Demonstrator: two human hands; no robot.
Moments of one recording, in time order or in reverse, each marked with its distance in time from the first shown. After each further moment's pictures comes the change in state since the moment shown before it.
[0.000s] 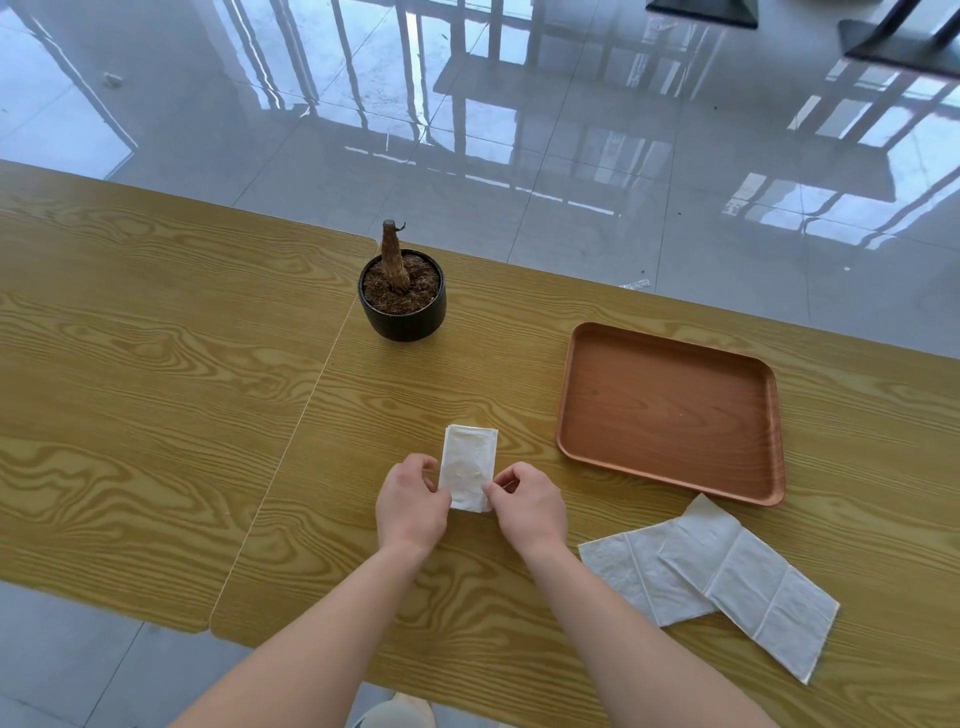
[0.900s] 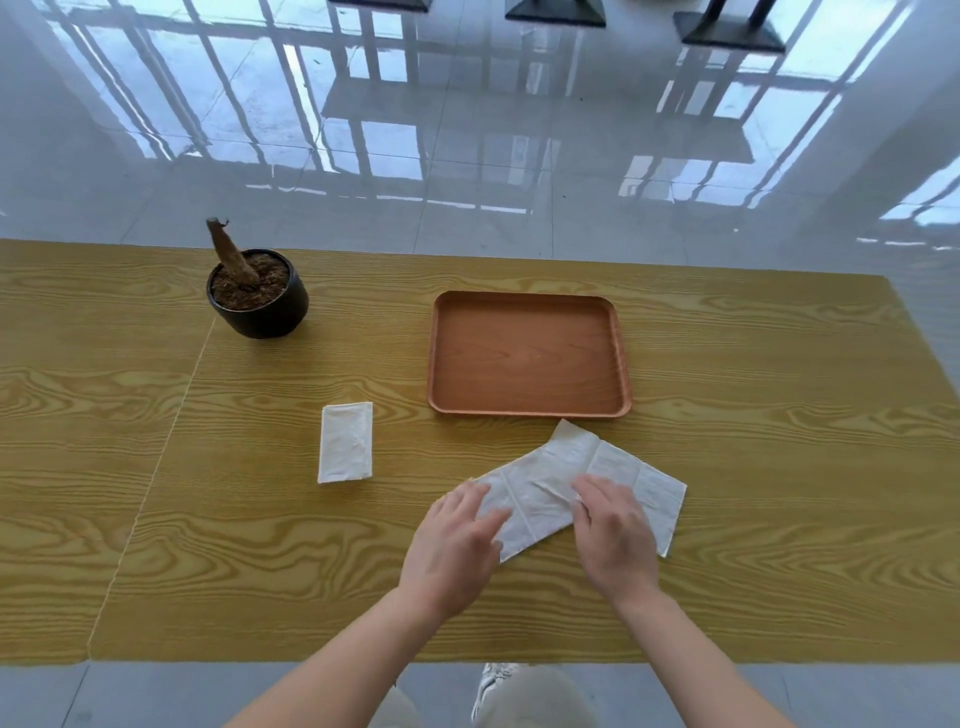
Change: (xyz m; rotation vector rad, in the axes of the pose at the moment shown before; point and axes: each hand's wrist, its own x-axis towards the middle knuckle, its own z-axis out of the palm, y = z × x) left_hand -0.136 0.047 0.108 0.508 -0.287 0.927; right_hand -0.079 0.209 -0.129 -0.295 0.459 -0.269
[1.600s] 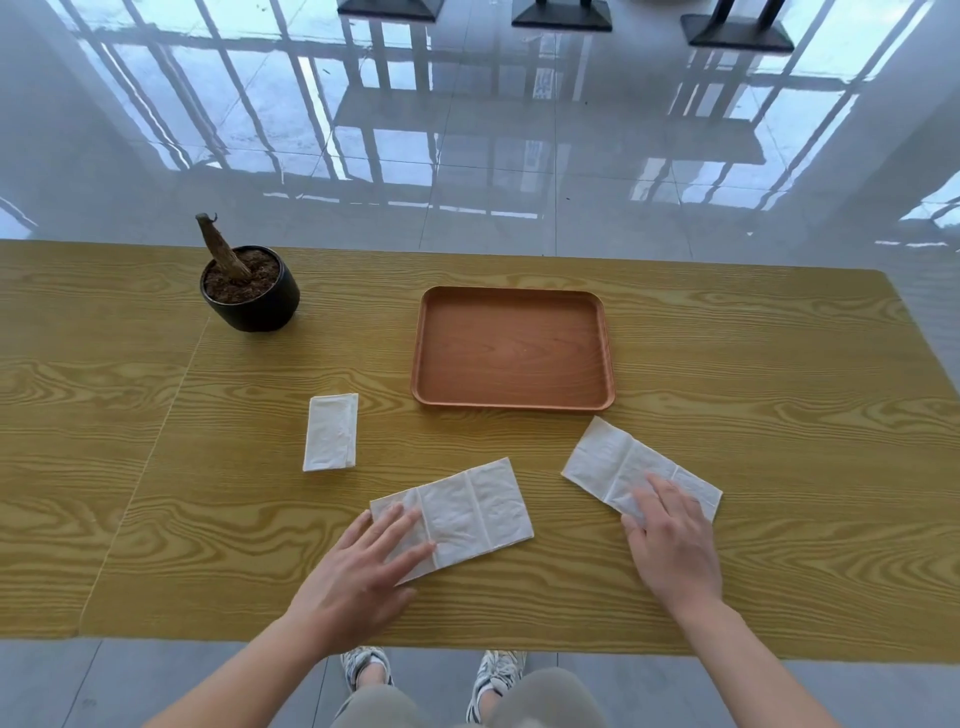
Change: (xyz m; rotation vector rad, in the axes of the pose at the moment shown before) left_hand -0.073 -0.067 0.000 0.242 -0.128 0.125; right_hand -0.010 0.102 -0.020 -0.196 -0.051 0.037
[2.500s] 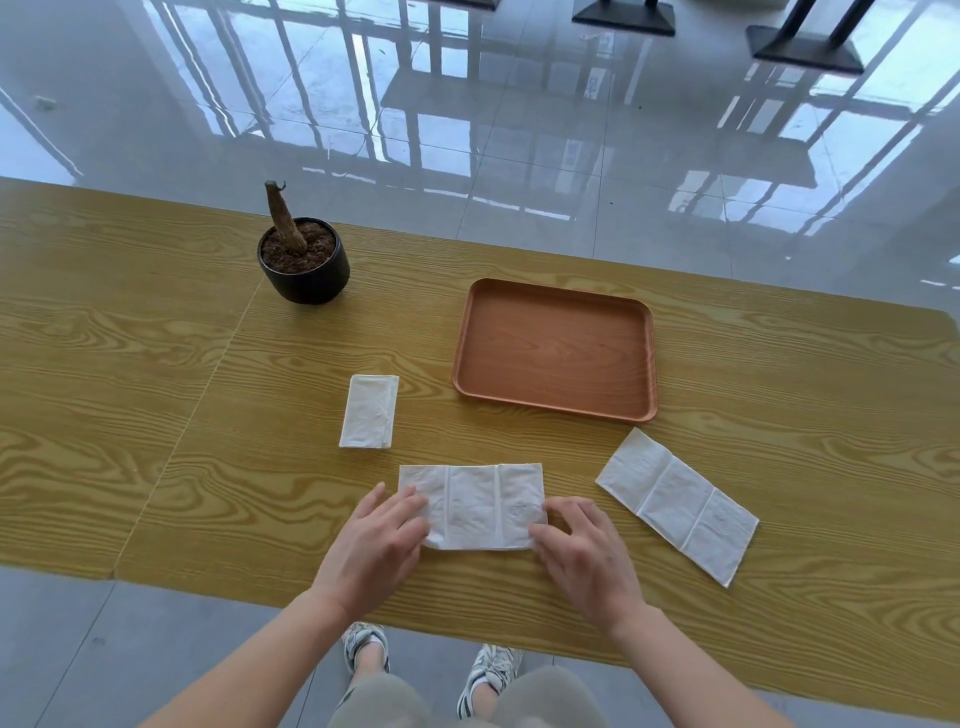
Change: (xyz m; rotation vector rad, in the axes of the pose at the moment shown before) left_hand 0.000 -0.007 0.004 -0.060 0.317 -0.112; right_hand -0.009 -0.103 0.019 0.116 0.004 -0.589
